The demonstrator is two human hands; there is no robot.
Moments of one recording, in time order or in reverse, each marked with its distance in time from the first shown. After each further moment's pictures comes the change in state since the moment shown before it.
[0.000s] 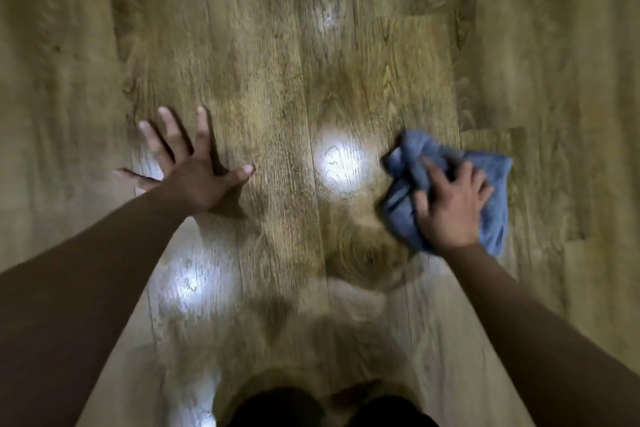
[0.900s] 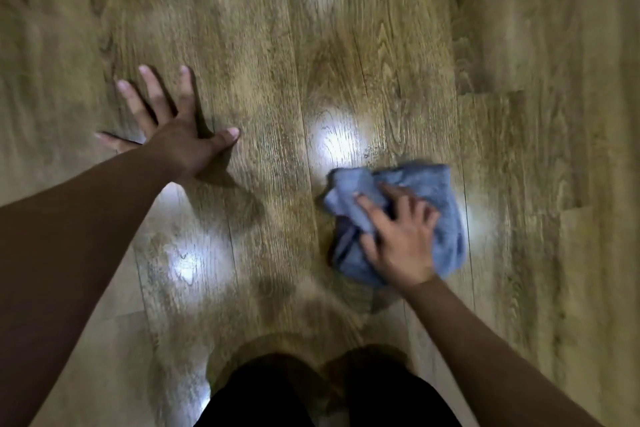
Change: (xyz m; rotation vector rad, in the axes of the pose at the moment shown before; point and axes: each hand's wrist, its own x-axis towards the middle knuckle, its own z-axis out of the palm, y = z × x) left_hand 0.011 -0.014 0.011 0.020 0.061 0.053; right_hand -0.102 -0.031 0.019 -0.021 -0.069 -0.328
